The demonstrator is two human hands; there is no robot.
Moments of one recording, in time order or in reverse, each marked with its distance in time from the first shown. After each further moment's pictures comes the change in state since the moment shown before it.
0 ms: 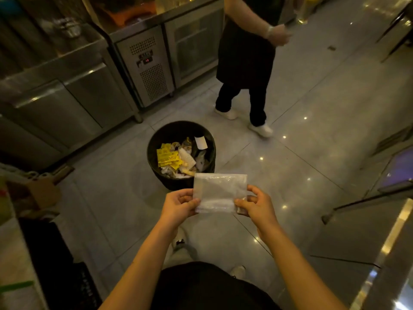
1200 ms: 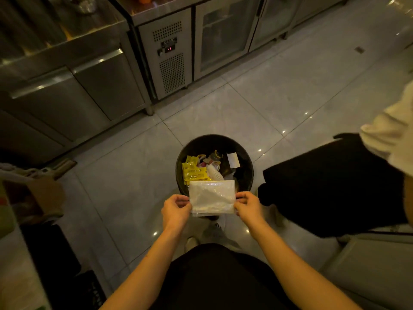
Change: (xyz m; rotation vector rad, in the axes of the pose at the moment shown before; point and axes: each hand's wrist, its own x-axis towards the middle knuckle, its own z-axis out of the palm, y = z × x) left_hand 0.170 0.033 -0.161 0.158 0.318 -0.154; right_hand 0.168 -0.036 0.208 -0.390 0.093 0.215
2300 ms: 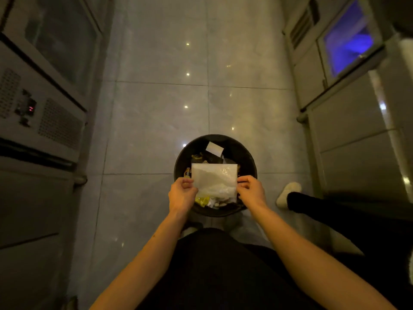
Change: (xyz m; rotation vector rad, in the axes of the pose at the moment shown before) left_hand 0.224 0.159 -0.011 0.578 -0.696 0.237; right_hand 0.055 -0.097 0.122 0.434 0.595 0.423
